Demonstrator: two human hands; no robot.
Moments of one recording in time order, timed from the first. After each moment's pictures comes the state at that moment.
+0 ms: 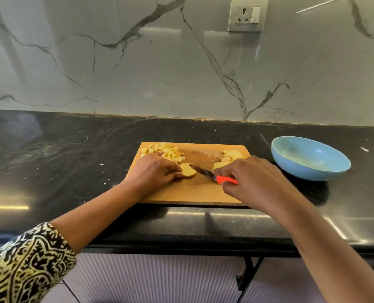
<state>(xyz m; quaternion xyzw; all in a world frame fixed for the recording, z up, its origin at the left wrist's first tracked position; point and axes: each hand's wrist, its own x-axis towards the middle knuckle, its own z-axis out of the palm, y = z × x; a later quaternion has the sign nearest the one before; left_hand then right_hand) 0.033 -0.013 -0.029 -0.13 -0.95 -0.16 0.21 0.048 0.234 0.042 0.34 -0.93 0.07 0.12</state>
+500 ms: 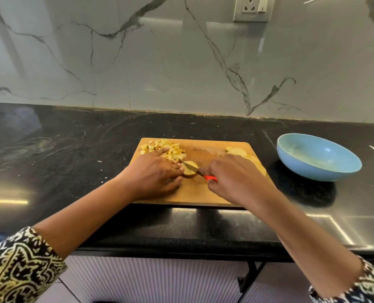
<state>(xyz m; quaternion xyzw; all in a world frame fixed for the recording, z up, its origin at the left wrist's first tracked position) 0.036 -0.018 -0.020 -0.27 -0.95 0.02 0.17 0.023 0.196 0.024 0.37 -0.93 0.03 0.08</state>
